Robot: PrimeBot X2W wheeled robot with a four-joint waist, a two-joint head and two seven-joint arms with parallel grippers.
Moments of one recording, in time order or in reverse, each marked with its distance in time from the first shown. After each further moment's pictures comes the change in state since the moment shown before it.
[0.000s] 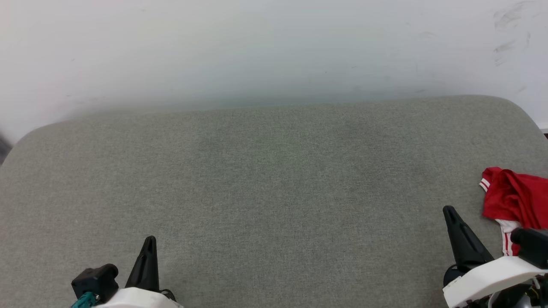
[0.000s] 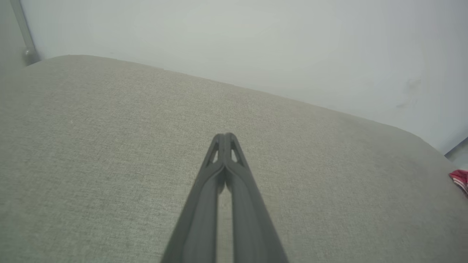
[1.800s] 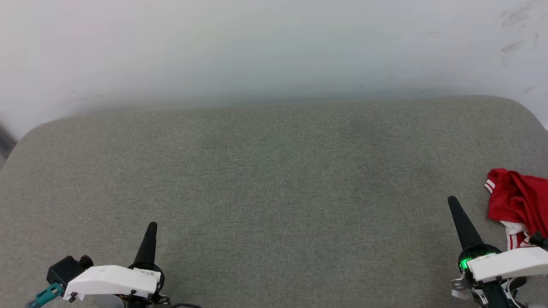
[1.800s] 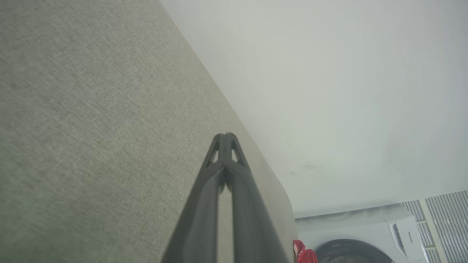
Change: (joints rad) left arm -0.110 -0.065 0.122 0.084 -0.695 -0.106 0.181; right arm -0.100 0.023 -0.048 0.186 0.710 0.000 0.004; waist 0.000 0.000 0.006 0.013
